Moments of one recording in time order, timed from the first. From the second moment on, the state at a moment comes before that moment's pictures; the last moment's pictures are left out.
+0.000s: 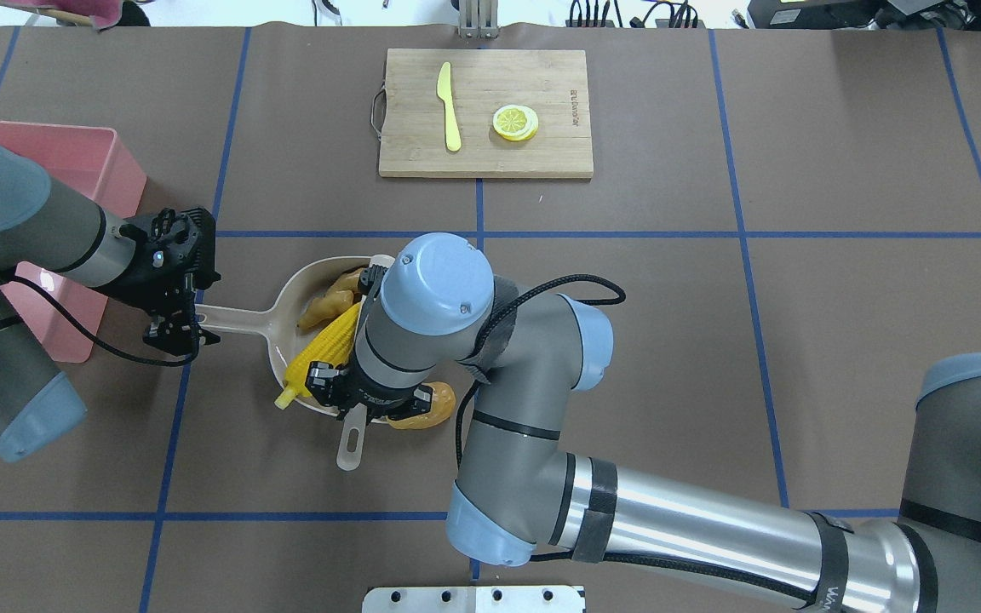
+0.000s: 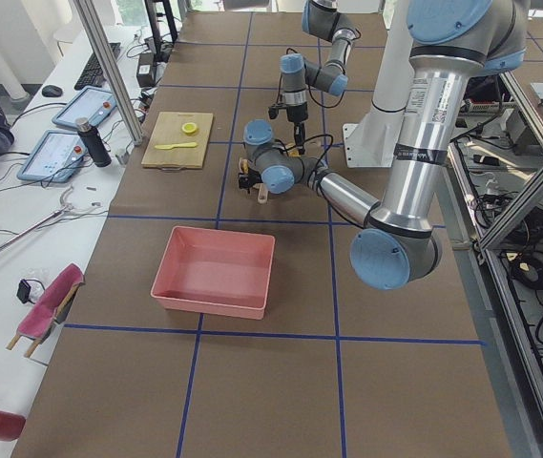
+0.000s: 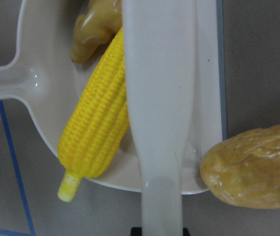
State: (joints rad) left arm -0.77 -1.78 -1.79 -2.00 -2.16 0.34; right arm 0.39 -0.67 1.46 -1.22 2.07 1.57
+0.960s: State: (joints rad) left arm -0.77 -1.78 -1.78 -2.00 -2.17 0.34; right arm 0.31 -0.75 1.66 -1.58 2.11 1.82
